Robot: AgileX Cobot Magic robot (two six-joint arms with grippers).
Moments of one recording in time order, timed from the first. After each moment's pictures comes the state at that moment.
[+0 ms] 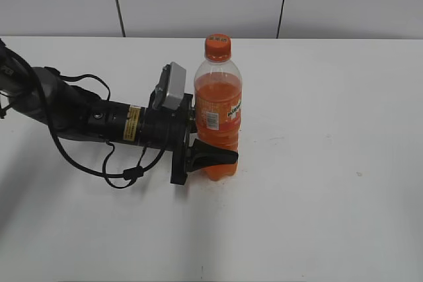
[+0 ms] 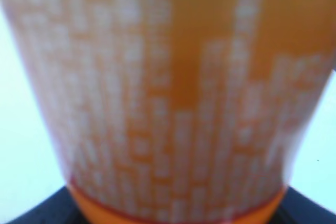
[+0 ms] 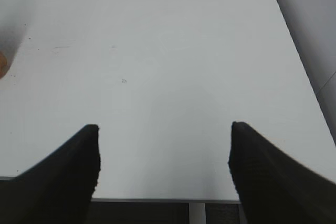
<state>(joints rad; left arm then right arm) -0.35 2.33 -1.19 1.43 -1.17 -0.53 0.05 -0.01 -0.50 0.00 1.10 -0.08</state>
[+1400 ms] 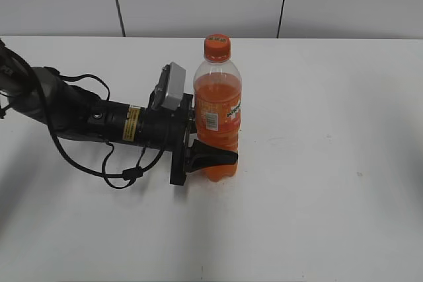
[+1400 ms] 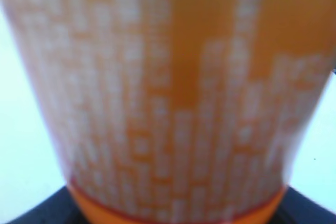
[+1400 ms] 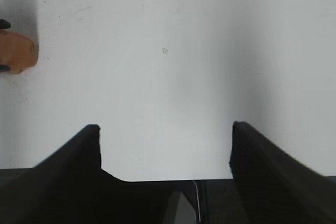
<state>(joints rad) -0.35 2.33 -1.19 1.44 -1.17 -0.53 0.05 0.99 -0.97 0.13 1.14 0.05</state>
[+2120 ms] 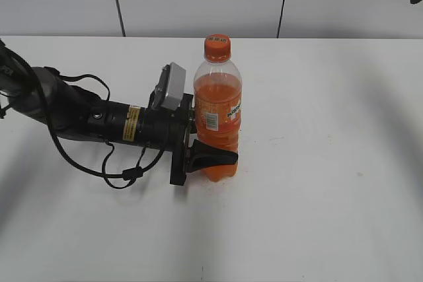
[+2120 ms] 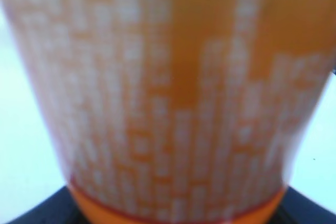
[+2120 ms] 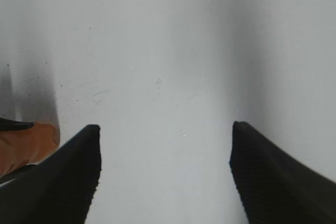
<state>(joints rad) -0.35 2.33 -1.19 1.44 -1.17 -0.53 0.05 1.57 -1.55 0.14 1.21 0.10</state>
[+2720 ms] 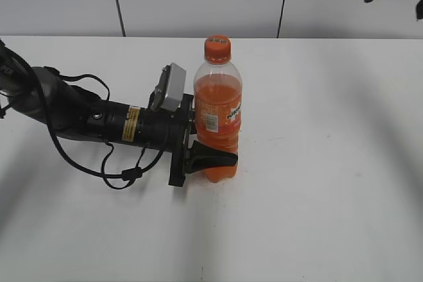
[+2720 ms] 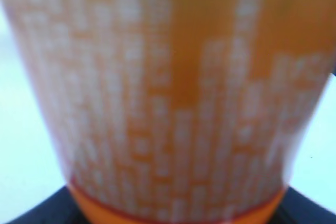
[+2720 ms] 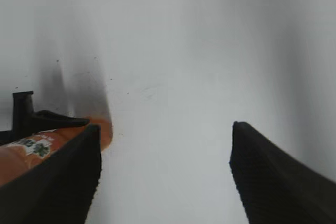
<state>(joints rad) -0.35 2.33 -1.19 1.45 -1.18 -0.52 0.15 1.65 -1.61 0.20 1.22 0.23</state>
